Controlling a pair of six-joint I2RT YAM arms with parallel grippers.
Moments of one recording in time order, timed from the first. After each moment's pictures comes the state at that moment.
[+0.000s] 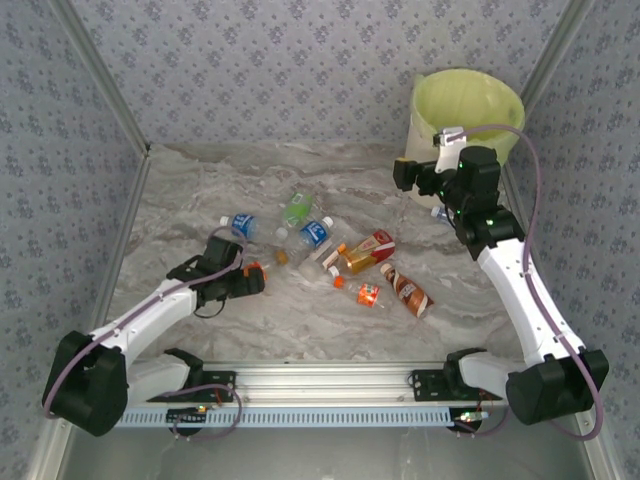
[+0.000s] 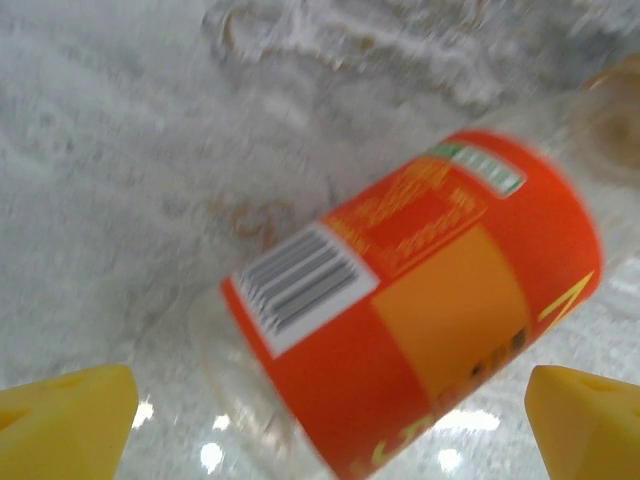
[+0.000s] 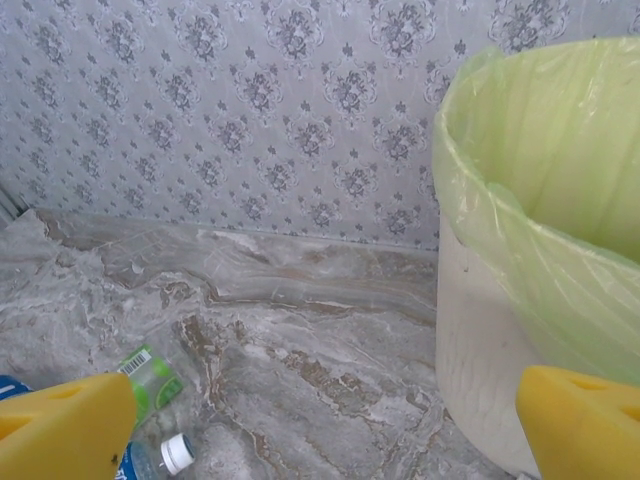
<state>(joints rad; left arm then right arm) -0.45 1.12 0.58 -0.53 -0.07 -0.55 0.21 1.17 1.17 -0.29 -0.09 0.07</state>
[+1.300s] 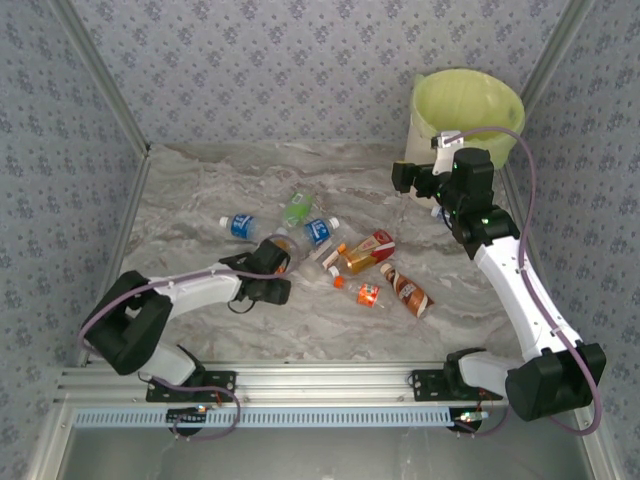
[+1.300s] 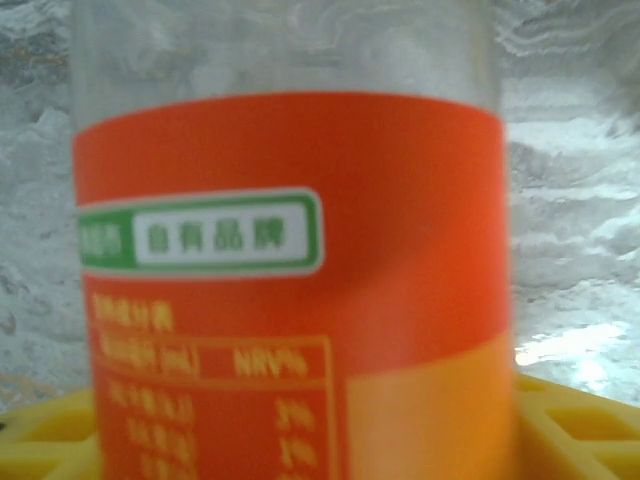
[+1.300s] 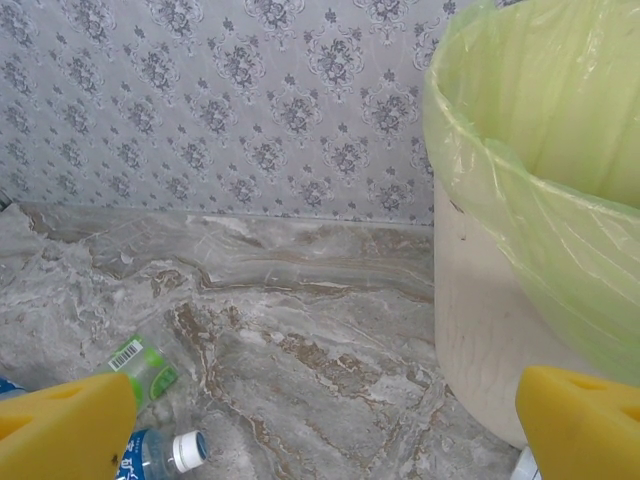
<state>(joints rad) -0.72 1.49 0.71 -0.43 -0.16 -0.42 0.22 1.19 1.16 -0.29 -0.05 0.11</state>
